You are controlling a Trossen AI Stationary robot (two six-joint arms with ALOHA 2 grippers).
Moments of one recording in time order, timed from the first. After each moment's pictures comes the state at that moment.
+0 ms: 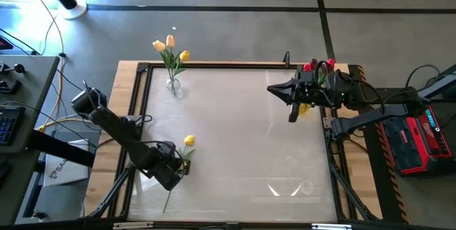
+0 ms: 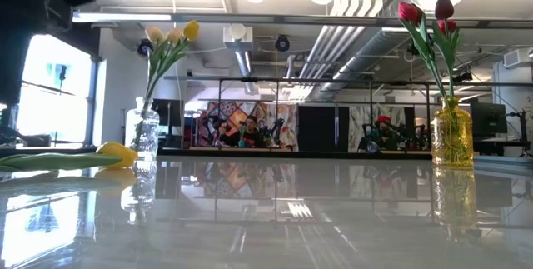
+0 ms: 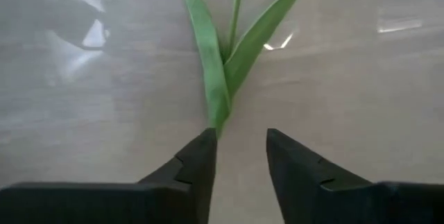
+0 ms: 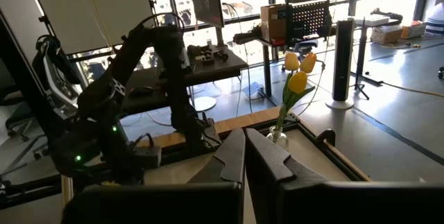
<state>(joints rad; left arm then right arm) -0.72 1.53 0.98 -0.91 -0.24 -2.14 0.08 0.98 1.12 -0.20 0.28 0.16</state>
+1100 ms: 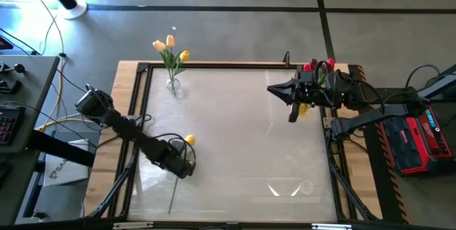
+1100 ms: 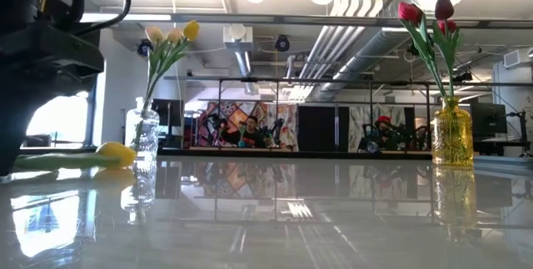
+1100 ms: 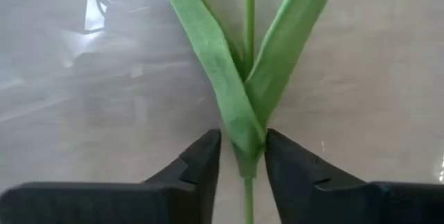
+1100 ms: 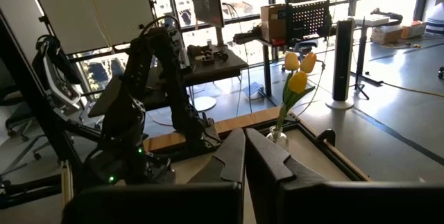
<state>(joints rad) -0.56 1.59 0.80 -0.63 -0.04 -1.84 0.08 0.98 1.12 -0.20 0.28 0.16</state>
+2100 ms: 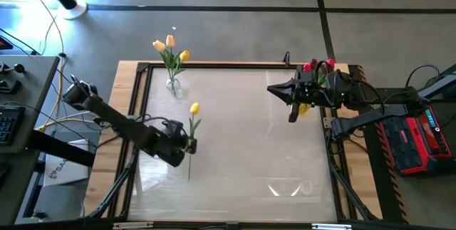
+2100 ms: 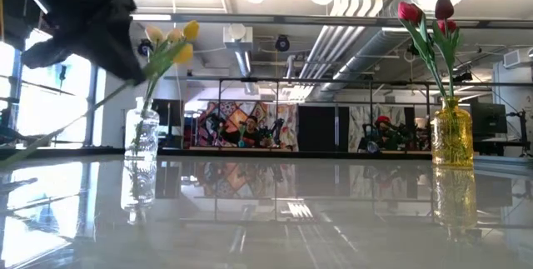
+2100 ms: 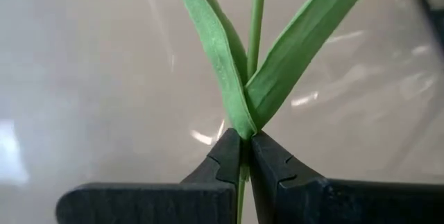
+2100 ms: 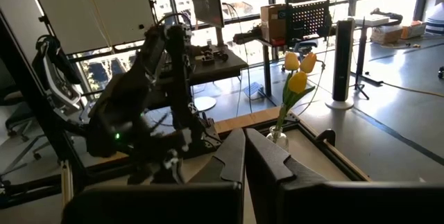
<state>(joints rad) -0.52 1.33 0.81 -0.67 -0.66 -1.70 0.08 0.98 1.12 -0.20 0.28 0.16</state>
